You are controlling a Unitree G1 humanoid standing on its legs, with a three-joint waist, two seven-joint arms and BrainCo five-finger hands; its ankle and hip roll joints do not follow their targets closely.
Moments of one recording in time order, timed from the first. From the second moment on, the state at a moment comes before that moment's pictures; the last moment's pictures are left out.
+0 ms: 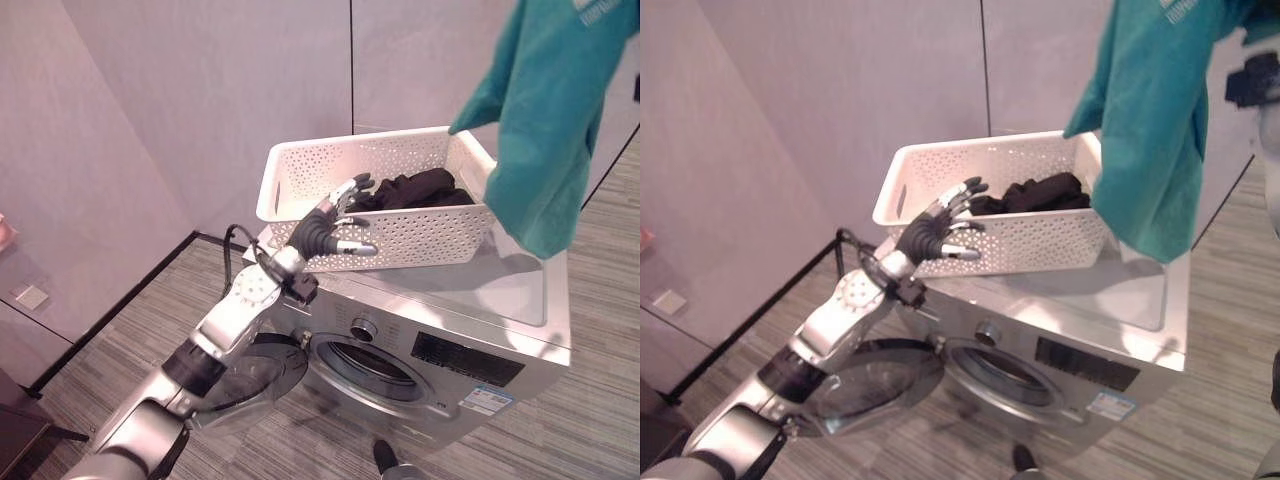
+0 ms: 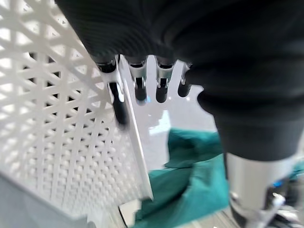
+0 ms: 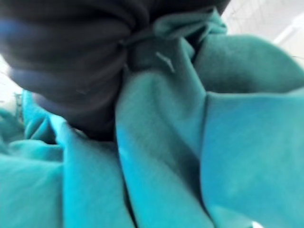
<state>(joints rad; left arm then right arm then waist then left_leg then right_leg) -0.66 0.39 -0.53 0.10 -0.47 -0.05 -0.01 -1.13 -1.14 0.31 0.16 -0.17 0.06 -0.37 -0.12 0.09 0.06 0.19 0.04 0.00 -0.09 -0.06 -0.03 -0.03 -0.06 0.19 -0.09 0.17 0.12</state>
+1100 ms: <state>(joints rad) -1.15 0.13 -0.65 0.57 -0.83 -0.08 0.17 -1.37 -0.98 0.57 0.13 0.00 0.03 -0.37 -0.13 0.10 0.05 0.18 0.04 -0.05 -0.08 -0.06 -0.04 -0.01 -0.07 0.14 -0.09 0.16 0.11</state>
